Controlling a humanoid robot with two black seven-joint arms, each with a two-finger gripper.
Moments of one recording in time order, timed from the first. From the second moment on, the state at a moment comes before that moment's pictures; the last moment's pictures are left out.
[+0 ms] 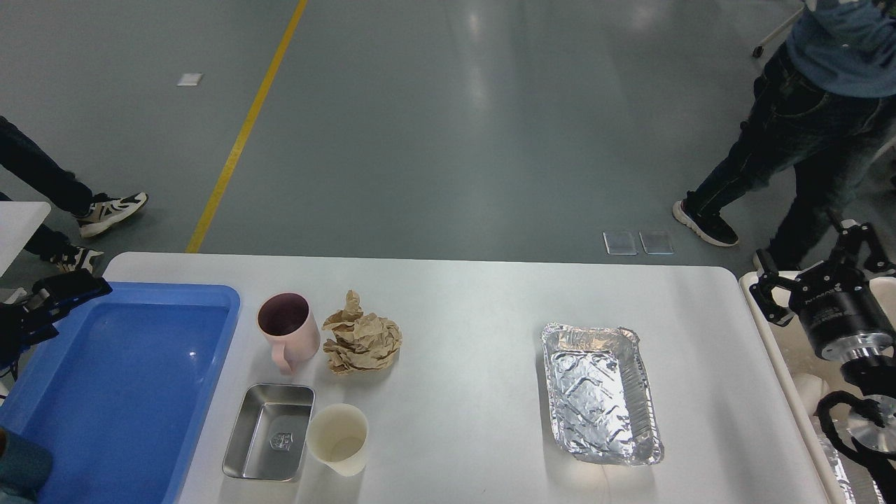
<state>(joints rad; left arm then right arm) -0.14 1.14 -0.99 -1.59 0.87 -0.24 0.32 0.08 -0.46 1.46 1.26 -0.28 0.19 0.22</state>
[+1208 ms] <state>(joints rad) -0.75 0.54 -0.38 -1.02 1.11 -0.26 0.31 0.05 -0.46 1.47 1.25 -0.28 0.19 0.23</state>
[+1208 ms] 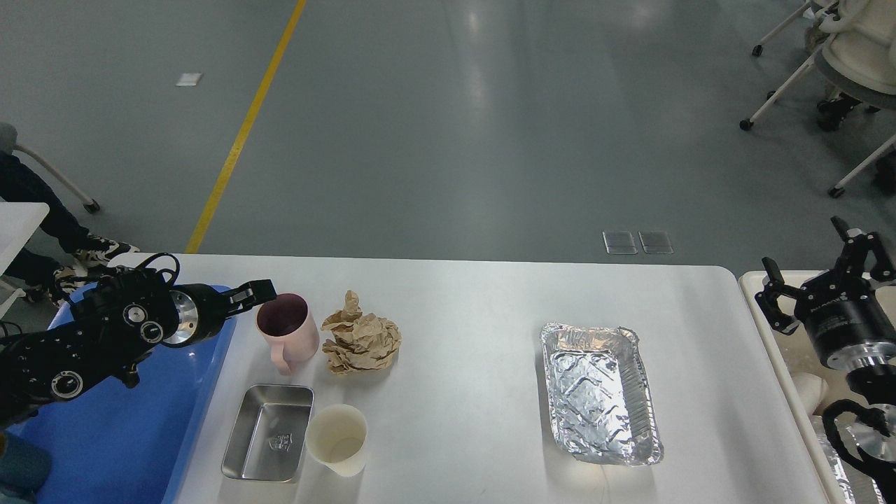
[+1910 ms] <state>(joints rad) -0.75 0.44 -0.31 -0.93 1.11 -0.26 0.27 0.05 -0.46 1.47 1.25 -0.28 0.19 0.23</state>
